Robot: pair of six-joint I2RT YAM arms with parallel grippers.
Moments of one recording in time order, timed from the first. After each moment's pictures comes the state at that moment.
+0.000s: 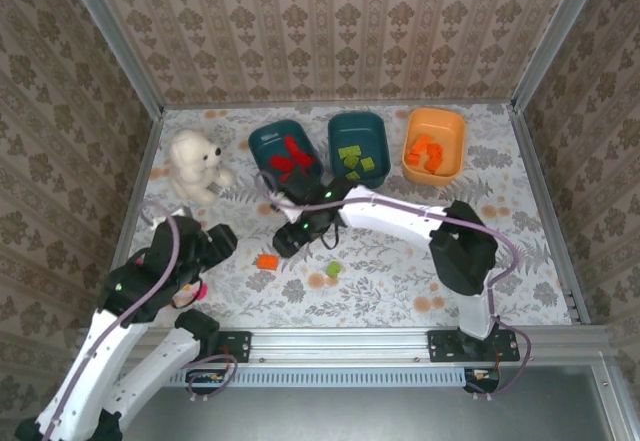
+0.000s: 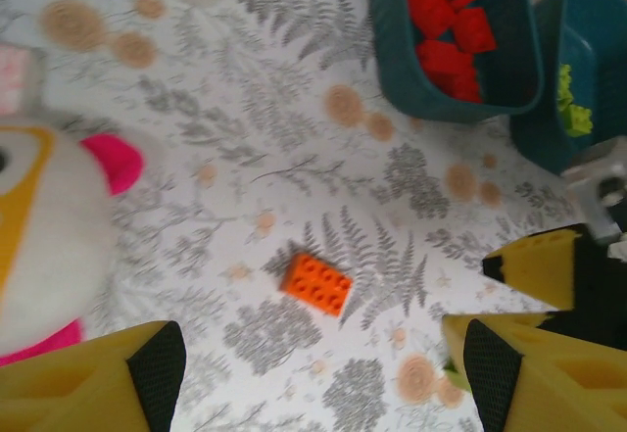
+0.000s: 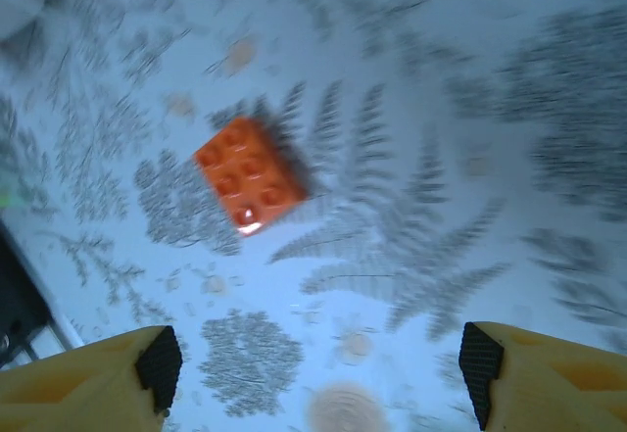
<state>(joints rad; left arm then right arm) -0.55 0.53 0.89 -1.18 -0.20 -0.90 0.95 1.96 1.58 -0.74 -0.19 0.19</state>
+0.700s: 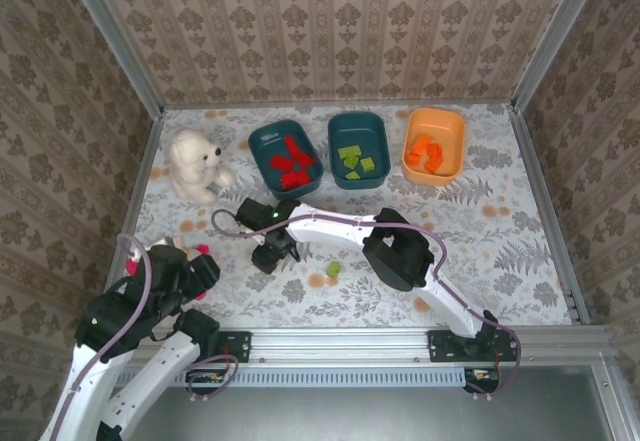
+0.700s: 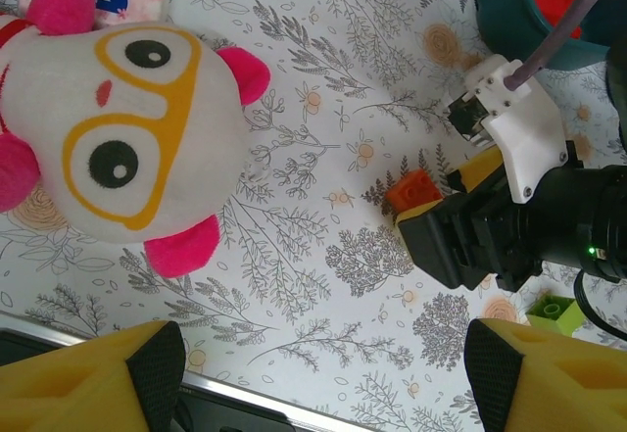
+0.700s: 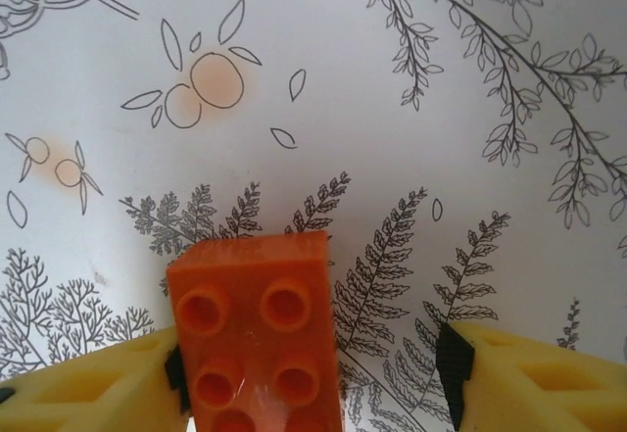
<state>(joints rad) -0.55 0.39 0.90 -1.44 -0.21 -0.93 1.05 2.36 1.96 -0.88 0.01 0.10</state>
